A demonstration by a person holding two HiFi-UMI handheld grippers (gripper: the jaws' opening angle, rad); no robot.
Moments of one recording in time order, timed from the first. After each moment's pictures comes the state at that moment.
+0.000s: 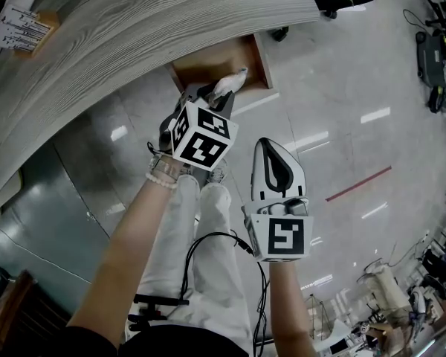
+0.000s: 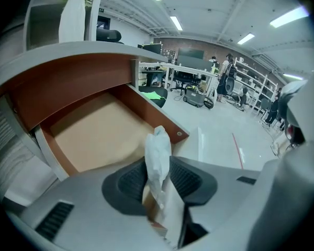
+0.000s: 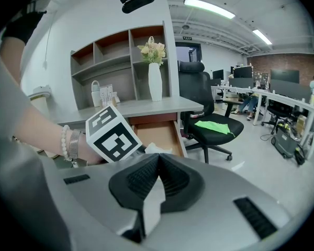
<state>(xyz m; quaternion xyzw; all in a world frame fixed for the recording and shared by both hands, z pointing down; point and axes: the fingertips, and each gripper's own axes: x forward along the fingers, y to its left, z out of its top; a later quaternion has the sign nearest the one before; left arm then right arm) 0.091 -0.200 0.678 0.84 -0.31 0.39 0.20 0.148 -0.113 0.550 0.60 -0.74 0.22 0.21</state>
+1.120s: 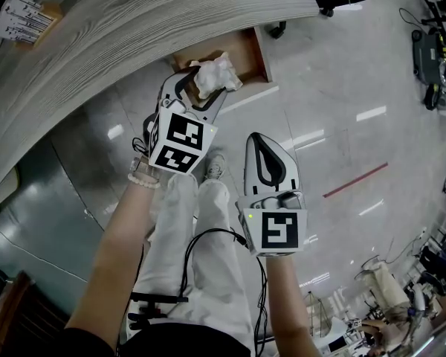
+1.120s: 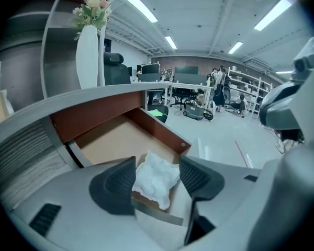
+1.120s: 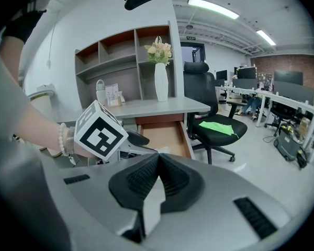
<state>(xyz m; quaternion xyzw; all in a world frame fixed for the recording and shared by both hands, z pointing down) 0.063 -0.206 0.640 0.88 -0.33 0.32 0.14 0.120 -0.107 0.545 0.58 -0.76 0.21 0.19</state>
